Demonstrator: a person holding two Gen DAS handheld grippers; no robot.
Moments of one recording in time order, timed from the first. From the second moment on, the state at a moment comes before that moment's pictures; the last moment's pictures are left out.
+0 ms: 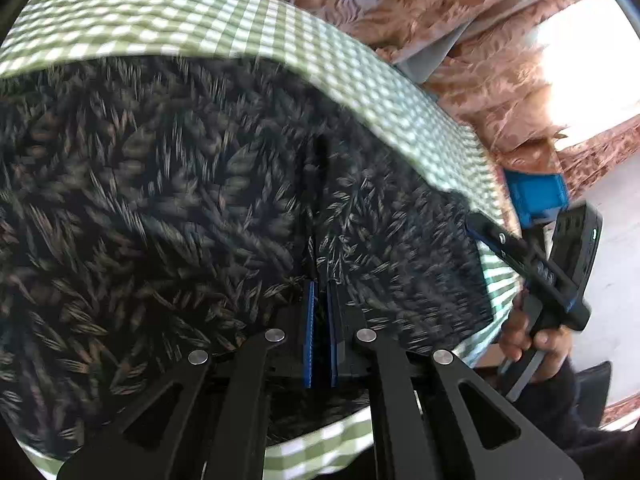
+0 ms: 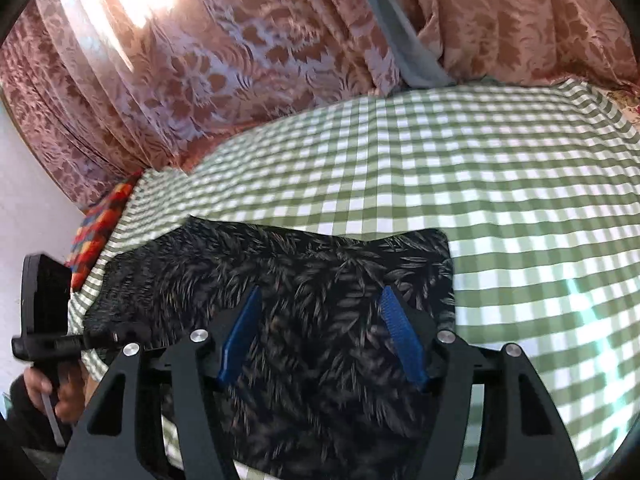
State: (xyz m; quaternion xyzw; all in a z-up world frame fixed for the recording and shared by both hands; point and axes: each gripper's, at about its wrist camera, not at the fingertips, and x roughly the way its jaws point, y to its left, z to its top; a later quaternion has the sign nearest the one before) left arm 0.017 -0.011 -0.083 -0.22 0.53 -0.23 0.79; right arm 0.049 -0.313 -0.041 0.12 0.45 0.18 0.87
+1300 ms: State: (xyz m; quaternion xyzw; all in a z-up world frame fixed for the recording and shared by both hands) left arm -0.025 0.079 -0.043 -0.14 0.45 -0.02 0.88; right arm 0.027 -0.123 -0.078 -0.05 0.44 0.31 0.84
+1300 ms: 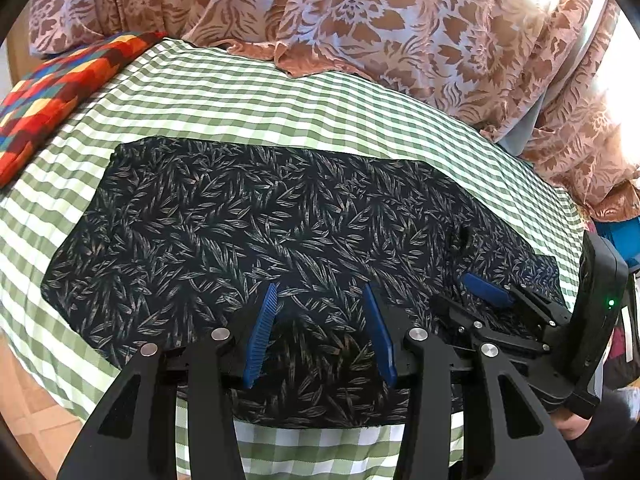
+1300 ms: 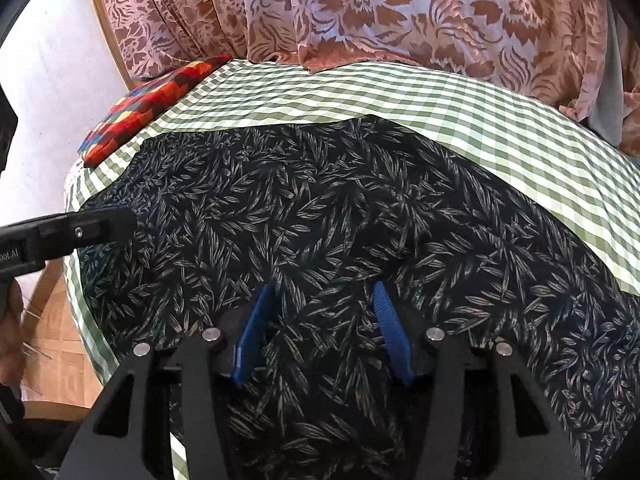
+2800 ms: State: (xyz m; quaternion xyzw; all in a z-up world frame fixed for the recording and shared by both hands) left arm -0.064 0.266 -0.085 -0.47 0.37 0.11 0.80; right arm 0.001 -0.173 -0.067 0.05 0.44 0.30 0.85
